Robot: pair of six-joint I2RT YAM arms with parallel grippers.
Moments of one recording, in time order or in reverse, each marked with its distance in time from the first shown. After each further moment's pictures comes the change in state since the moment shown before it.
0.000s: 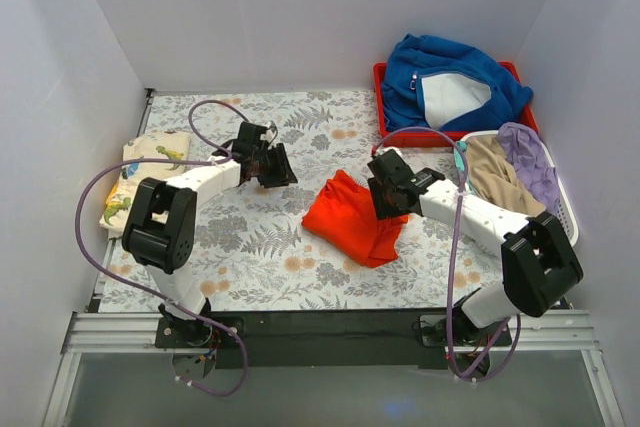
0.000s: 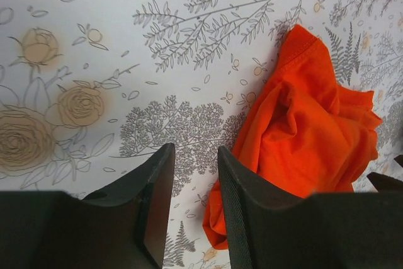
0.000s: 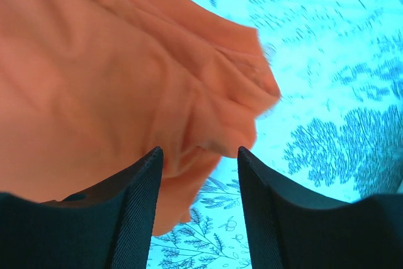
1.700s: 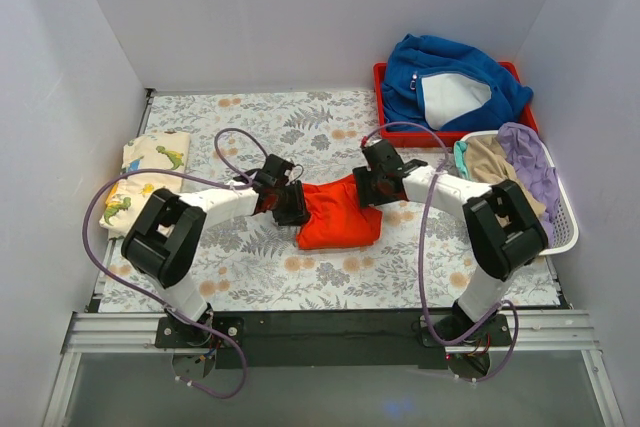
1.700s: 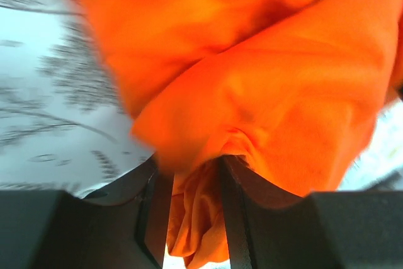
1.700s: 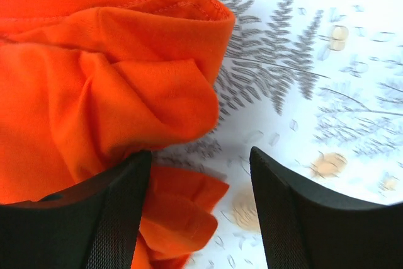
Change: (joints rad) left arm -0.210 -0.062 -0.207 -0.005 -0.043 -0.180; right arm -0.077 0.274 0.063 0.258 -0.173 -0.013
